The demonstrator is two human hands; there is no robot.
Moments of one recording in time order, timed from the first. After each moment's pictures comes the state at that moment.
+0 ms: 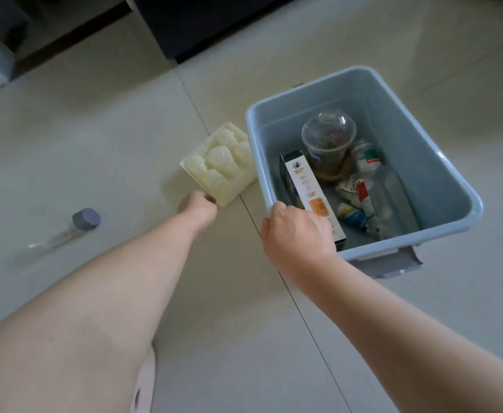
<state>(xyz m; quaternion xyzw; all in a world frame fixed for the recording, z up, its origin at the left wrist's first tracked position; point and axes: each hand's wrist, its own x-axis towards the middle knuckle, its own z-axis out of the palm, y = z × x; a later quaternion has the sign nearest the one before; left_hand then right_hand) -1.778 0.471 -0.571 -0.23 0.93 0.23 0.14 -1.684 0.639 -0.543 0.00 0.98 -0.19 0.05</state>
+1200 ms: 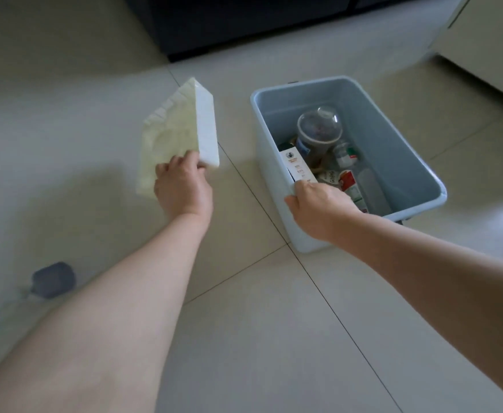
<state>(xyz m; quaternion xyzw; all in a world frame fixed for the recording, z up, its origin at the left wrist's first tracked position) -1.952 0.325 -0.568 -0.07 0.96 0.23 -0.13 -1.882 0.510 -0.518 0.08 0.98 -0.09 0.17</state>
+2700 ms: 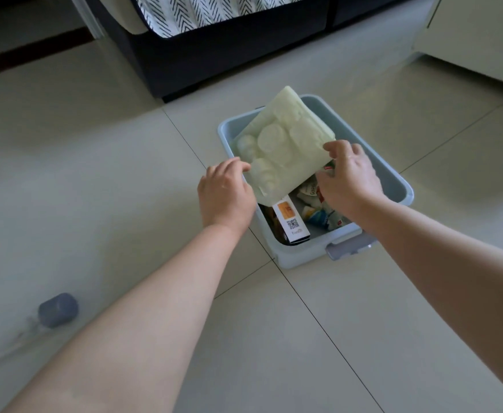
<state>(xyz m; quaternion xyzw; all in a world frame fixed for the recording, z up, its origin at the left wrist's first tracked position) -1.934 0.430 -0.540 0.11 0.95 0.25 -0.15 -1.887 0.611 -0.503 0.19 0.93 -0.30 -0.06</state>
